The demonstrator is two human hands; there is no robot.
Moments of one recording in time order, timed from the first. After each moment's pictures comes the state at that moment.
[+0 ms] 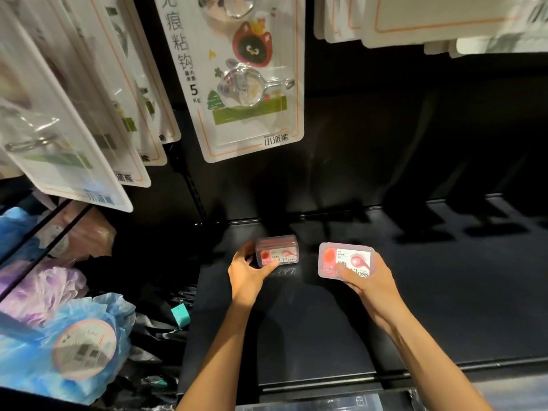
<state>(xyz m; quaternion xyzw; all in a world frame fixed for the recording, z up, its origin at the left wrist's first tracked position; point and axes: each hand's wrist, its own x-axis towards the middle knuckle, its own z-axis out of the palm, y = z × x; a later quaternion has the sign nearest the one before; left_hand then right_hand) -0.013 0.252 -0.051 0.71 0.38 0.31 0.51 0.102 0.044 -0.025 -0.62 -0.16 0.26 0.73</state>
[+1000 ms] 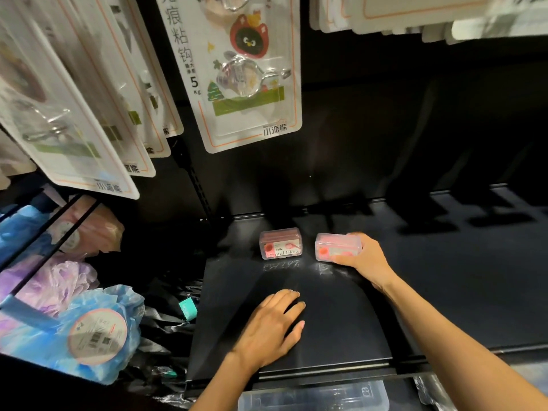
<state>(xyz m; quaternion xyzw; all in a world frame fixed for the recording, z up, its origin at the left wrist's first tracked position) -0.085 0.193 -0.078 0.99 0.01 0.14 0.05 0.148 0.069 -0.048 -0.77 -0.21 0.22 0.56</state>
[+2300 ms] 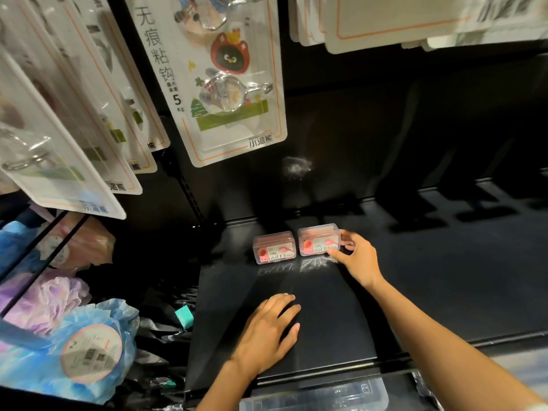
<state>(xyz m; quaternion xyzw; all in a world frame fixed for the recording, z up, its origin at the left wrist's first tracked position) -0.087 0.192 -0.075 0.98 0.03 0.14 0.11 0.153 0.076 -0.066 -0.81 -0.25 0.10 0.52</state>
